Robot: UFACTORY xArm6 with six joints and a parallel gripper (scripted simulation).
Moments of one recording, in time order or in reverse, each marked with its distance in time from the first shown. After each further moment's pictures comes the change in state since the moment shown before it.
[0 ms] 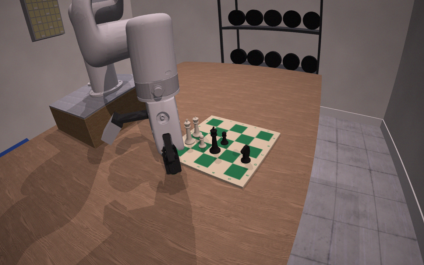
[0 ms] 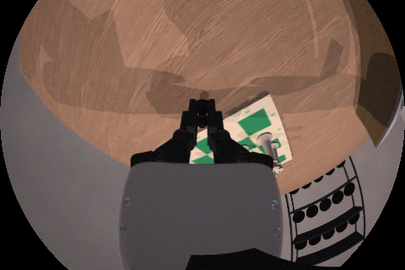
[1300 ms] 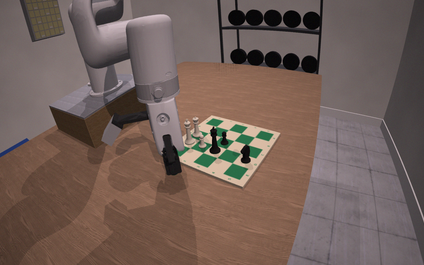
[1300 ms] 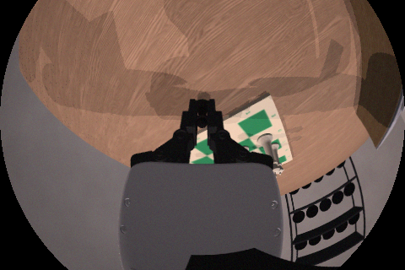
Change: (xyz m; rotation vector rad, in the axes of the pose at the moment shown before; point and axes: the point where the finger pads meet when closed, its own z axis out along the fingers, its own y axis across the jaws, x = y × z) arm 0.000 0.000 0.002 0.000 0.000 0.000
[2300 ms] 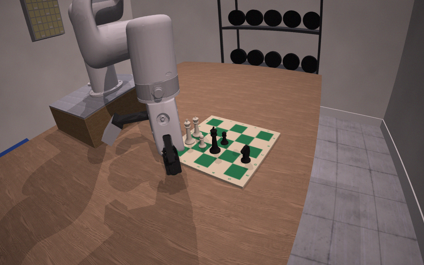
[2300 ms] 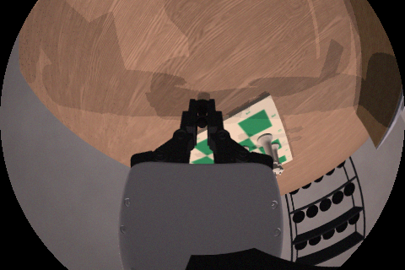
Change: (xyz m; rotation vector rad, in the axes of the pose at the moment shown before) arm 0.000 0.000 0.000 0.000 0.000 0.000
